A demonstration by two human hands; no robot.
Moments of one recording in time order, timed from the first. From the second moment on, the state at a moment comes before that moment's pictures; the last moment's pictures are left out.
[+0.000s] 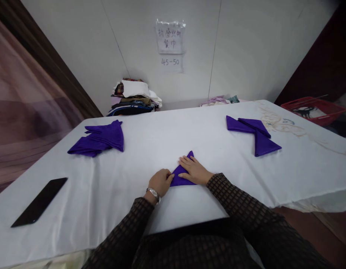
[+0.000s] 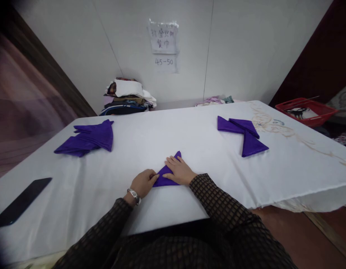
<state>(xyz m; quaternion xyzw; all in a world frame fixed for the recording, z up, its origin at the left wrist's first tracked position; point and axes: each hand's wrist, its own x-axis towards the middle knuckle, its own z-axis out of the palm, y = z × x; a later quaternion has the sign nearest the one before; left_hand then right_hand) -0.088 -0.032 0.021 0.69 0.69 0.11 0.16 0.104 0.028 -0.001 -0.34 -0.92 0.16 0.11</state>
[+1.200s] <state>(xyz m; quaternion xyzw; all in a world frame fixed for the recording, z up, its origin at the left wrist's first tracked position) -0.019 0.052 0.011 0.69 0.69 0.15 0.16 0.125 0.052 -0.004 -0.54 -0.75 0.26 0.27</state>
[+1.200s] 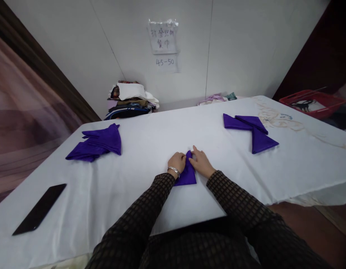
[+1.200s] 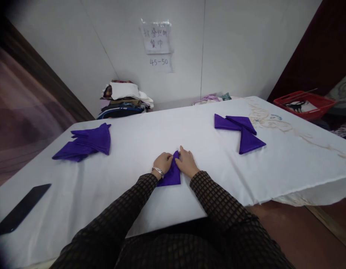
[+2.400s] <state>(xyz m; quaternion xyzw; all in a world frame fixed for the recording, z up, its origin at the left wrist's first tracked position) -0.011 0.083 0.007 0.64 0.67 0.22 0.30 0.124 0.058 -0.019 -0.51 -0.76 0.27 0.29</state>
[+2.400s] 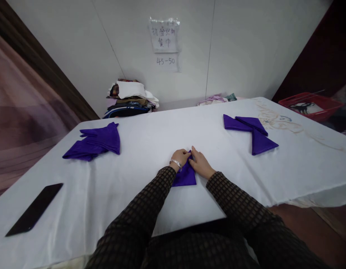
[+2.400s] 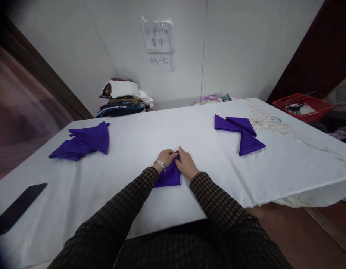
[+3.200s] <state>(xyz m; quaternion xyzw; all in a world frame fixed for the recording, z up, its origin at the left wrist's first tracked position) -0.004 0.088 0.017 0.65 0.68 0.18 0.29 0.125 0.059 -0.022 -0.51 -0.76 0.27 0.29</state>
